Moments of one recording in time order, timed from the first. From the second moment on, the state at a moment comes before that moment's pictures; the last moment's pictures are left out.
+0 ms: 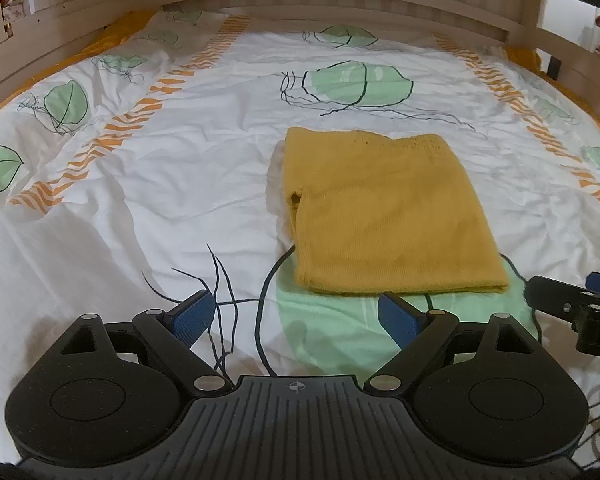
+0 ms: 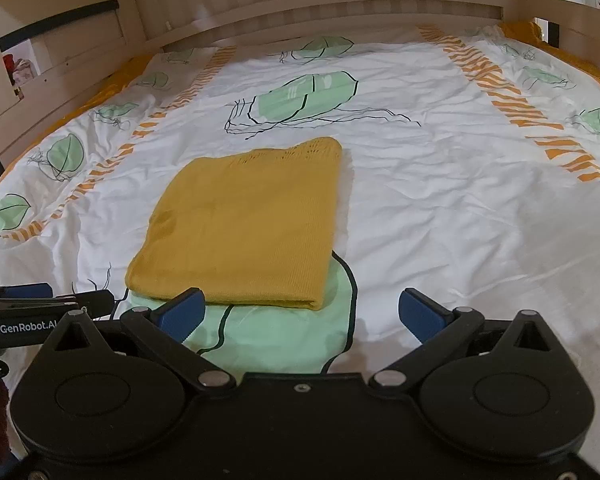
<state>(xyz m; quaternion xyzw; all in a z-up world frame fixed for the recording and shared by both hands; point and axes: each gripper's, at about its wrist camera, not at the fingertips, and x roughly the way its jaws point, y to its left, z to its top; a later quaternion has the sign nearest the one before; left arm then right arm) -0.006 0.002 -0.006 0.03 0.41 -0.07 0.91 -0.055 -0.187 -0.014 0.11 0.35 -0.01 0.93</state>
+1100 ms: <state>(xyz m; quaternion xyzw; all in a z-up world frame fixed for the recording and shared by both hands) 0.005 -0.003 -0.016 0.03 0.43 -0.07 0.90 -0.036 -0.185 -0.025 0.12 0.38 0.00 0.92</state>
